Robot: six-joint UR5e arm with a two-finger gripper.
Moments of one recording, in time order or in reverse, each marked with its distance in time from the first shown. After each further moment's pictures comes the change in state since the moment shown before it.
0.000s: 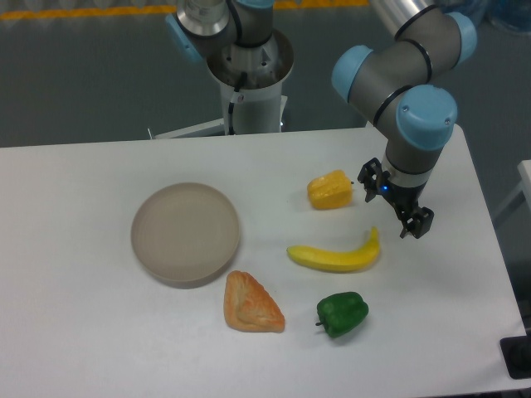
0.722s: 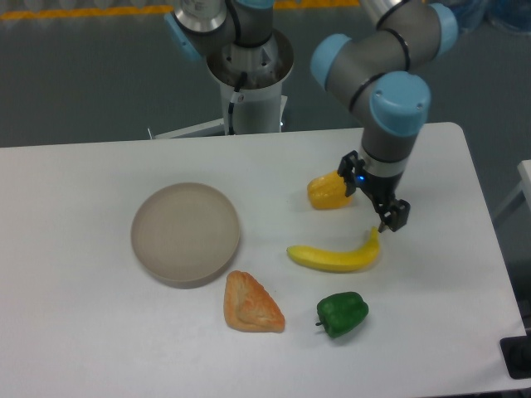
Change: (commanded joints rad) arm -0.045 0.129 -0.176 0.061 -0.034 0.023
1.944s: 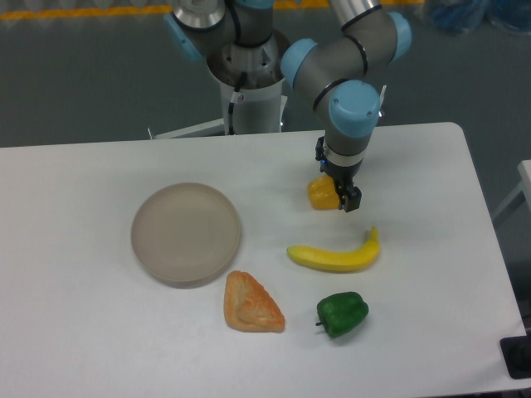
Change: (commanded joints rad) arm 0.017 0.031 -0.276 0.138 0.071 0.206
